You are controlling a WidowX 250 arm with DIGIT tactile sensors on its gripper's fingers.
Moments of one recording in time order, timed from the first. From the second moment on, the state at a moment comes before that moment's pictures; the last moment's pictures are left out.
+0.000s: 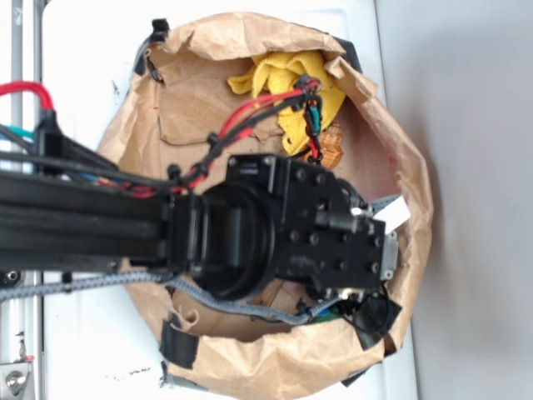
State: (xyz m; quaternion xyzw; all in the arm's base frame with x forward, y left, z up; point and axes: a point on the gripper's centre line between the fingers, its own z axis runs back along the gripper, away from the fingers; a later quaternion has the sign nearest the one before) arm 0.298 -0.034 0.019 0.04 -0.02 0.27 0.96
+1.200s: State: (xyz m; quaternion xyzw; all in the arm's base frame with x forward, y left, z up) arm 0.232 -0.036 0.024 0.03 0.02 0.21 0.98
